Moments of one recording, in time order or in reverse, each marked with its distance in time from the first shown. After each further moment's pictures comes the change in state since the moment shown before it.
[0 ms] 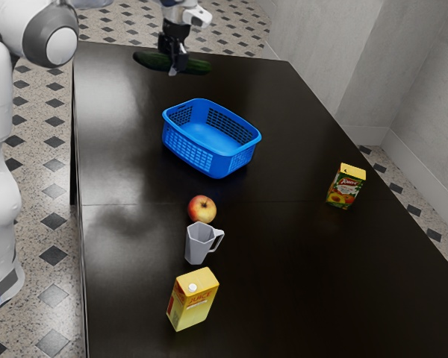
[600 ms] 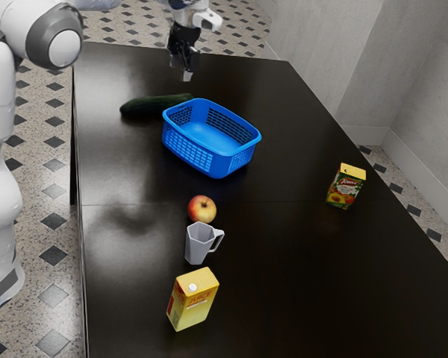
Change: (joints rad) arm 0.020 0.028 -0.068 0.038 -0.017 -0.005 0.001
